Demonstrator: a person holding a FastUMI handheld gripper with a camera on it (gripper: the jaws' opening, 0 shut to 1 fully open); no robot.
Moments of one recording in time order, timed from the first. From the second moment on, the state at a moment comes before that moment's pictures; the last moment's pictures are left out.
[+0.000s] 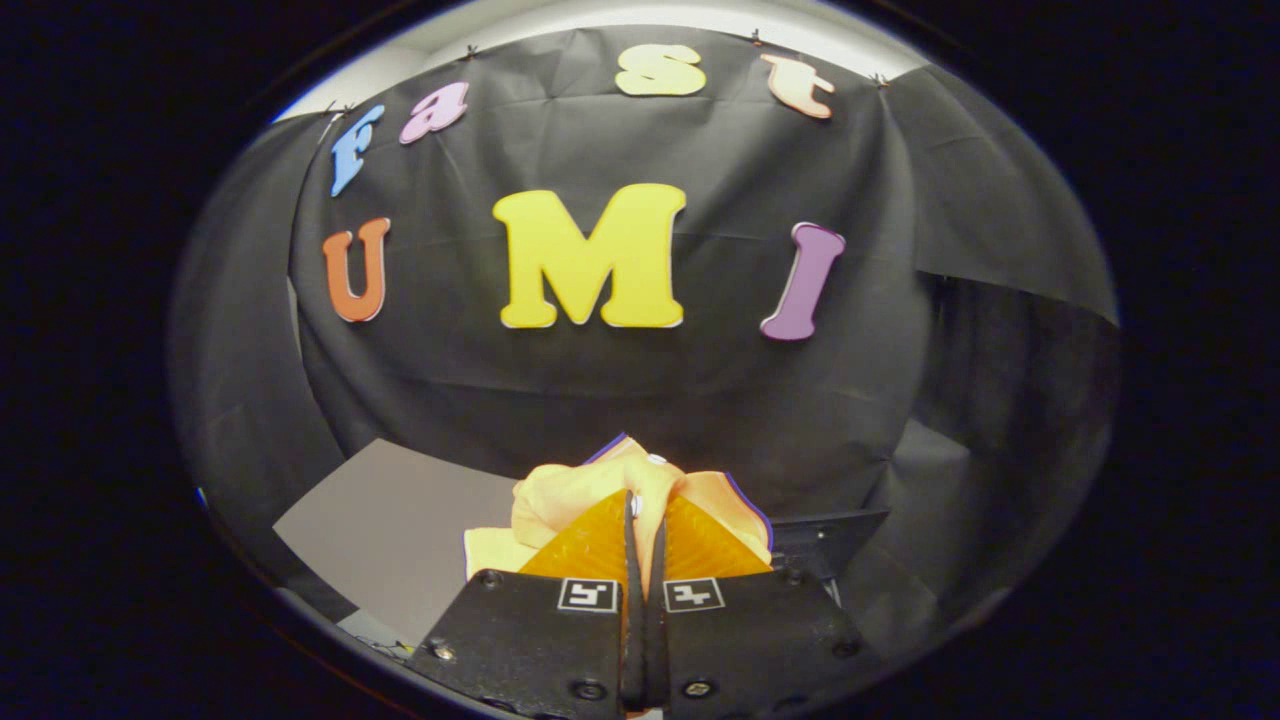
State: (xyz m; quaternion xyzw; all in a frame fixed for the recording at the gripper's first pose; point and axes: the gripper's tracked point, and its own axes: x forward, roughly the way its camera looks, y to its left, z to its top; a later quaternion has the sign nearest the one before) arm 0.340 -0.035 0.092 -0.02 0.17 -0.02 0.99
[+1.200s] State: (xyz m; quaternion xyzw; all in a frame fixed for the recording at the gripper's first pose) arm 0.345 -0.180 -0.018 0.06 0.22 -0.04 0.97
